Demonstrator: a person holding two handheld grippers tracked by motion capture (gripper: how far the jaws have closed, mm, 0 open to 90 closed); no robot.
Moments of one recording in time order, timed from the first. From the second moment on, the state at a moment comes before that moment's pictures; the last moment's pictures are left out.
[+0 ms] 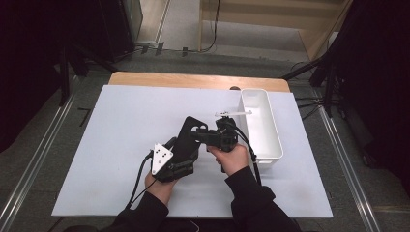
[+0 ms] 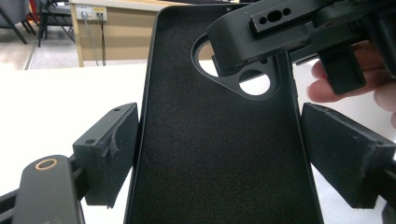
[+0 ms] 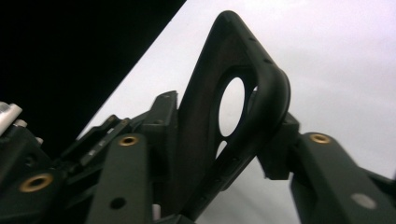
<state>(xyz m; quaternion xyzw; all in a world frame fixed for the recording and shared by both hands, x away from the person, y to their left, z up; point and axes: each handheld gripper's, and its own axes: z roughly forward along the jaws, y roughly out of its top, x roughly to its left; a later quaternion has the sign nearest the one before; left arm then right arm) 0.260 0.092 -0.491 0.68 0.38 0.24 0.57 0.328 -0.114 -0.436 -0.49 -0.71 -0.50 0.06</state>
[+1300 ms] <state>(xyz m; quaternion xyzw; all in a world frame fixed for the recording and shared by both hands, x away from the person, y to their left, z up) 0.264 0.093 -0.478 0.71 0.35 0.21 0.58 0.320 -0.120 -0.419 -0.50 -0.70 -0.51 0.05</state>
